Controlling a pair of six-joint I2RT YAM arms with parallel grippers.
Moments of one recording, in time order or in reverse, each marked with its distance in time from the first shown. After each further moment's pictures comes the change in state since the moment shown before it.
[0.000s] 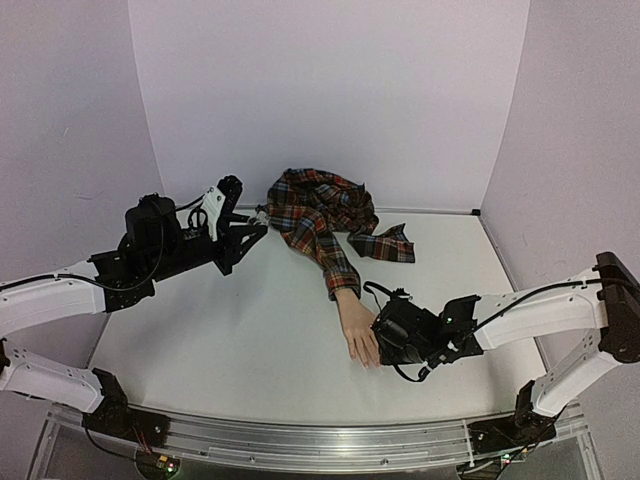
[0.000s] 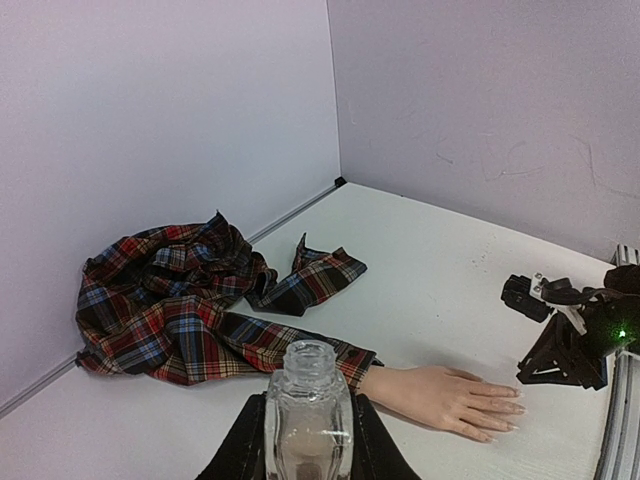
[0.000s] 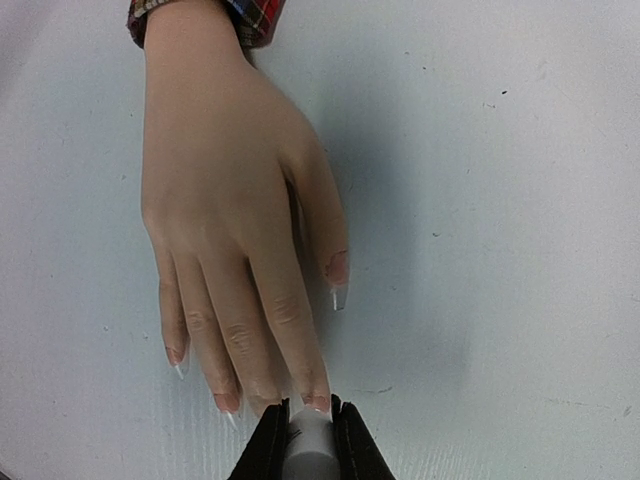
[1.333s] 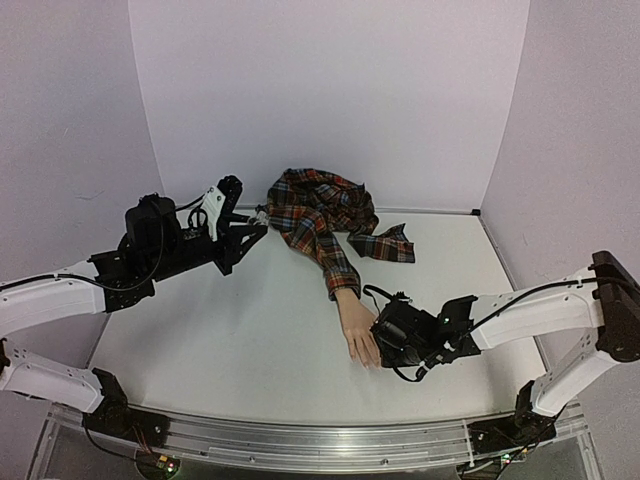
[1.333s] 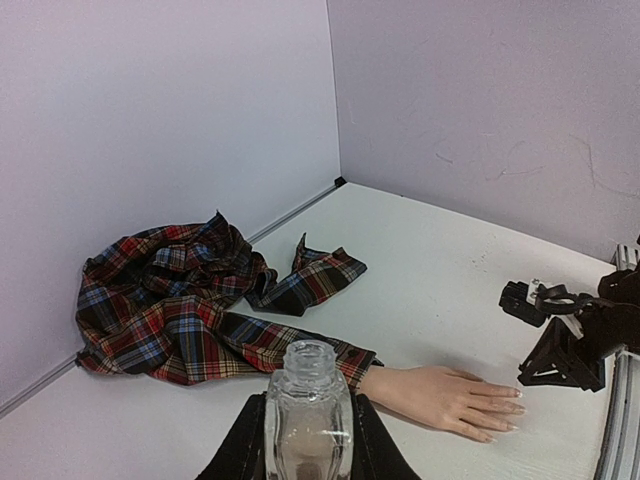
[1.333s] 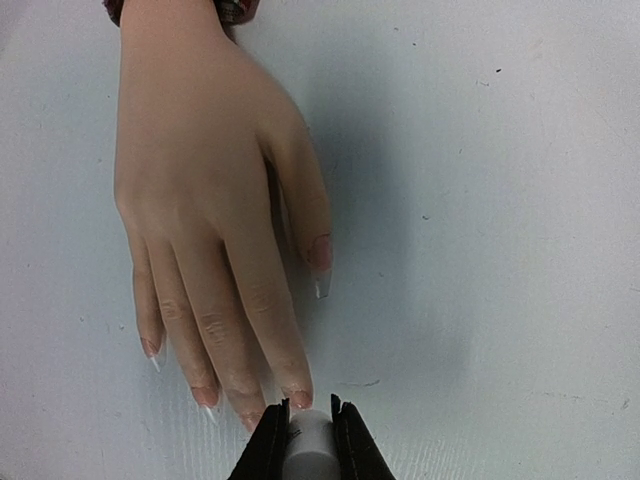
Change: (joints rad) left arm 0.000 0.000 0.000 0.000 0.000 0.000; right arm -0.006 0.019 0.000 -0.024 -0.018 0.003
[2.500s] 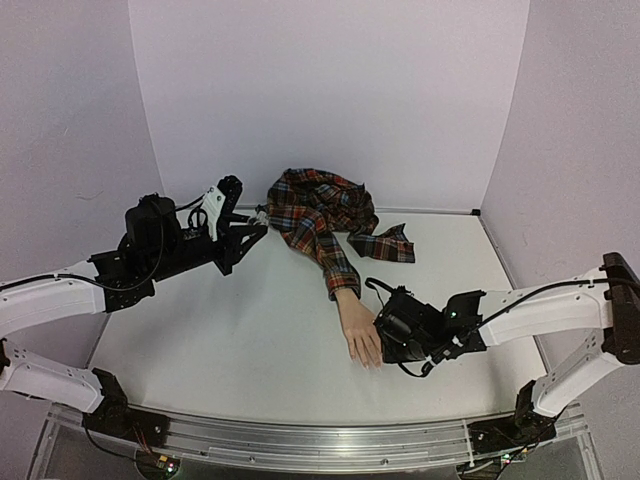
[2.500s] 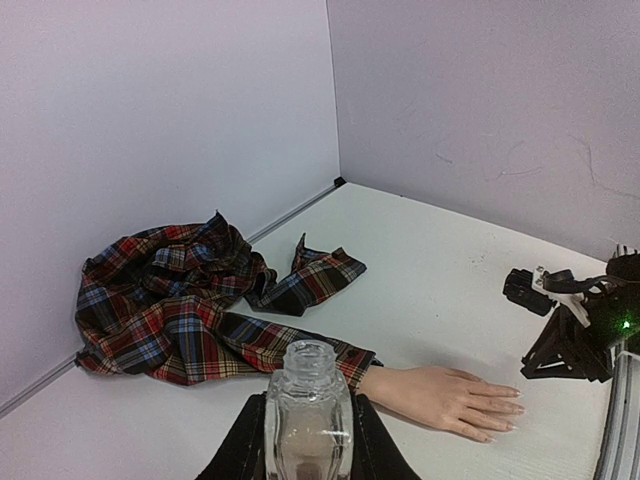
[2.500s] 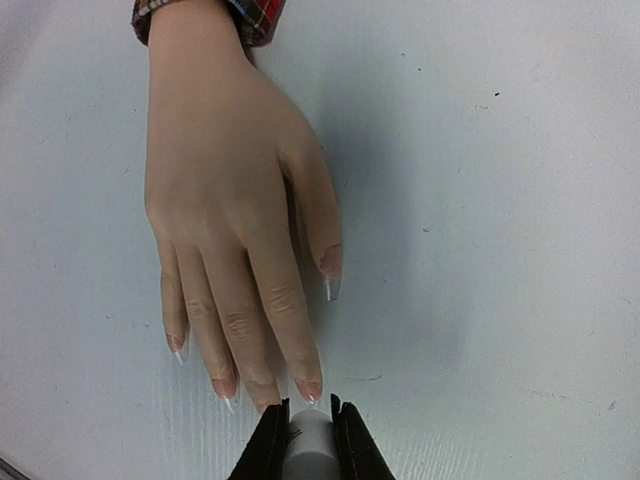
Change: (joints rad) left arm 0.000 0.000 0.000 0.000 0.001 0.000; right arm -0.003 -0.046 0.023 -0.036 -0.003 -0.022
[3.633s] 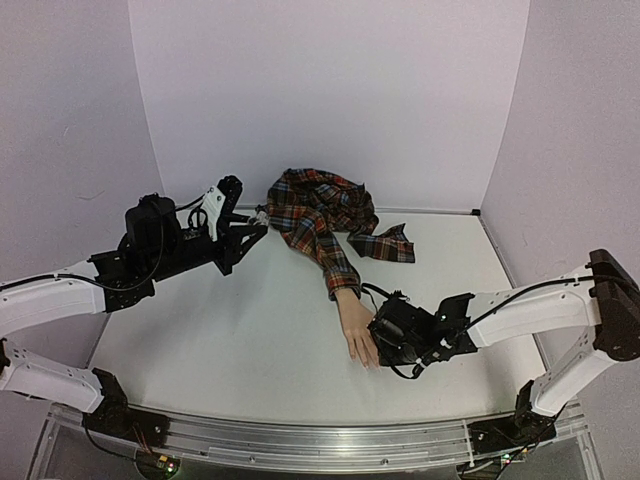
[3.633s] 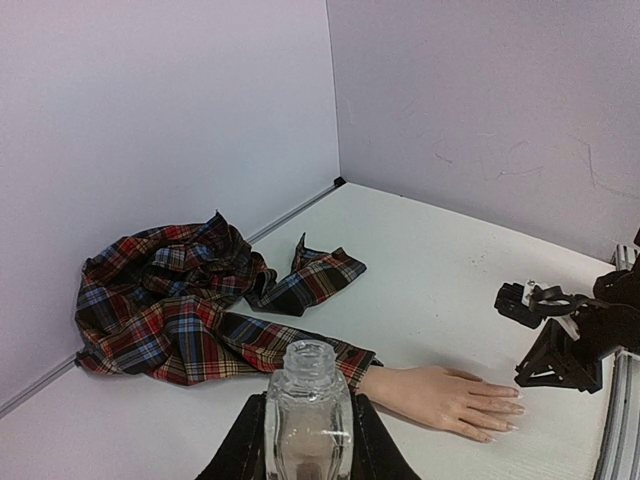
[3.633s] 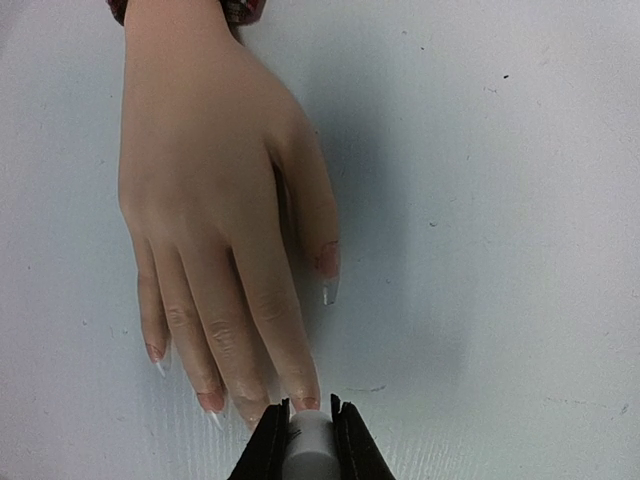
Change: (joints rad) left arm 0.000 0.000 0.000 0.000 0.000 0.000; right arm -0.003 0.065 0.002 0.027 -0.005 0.009
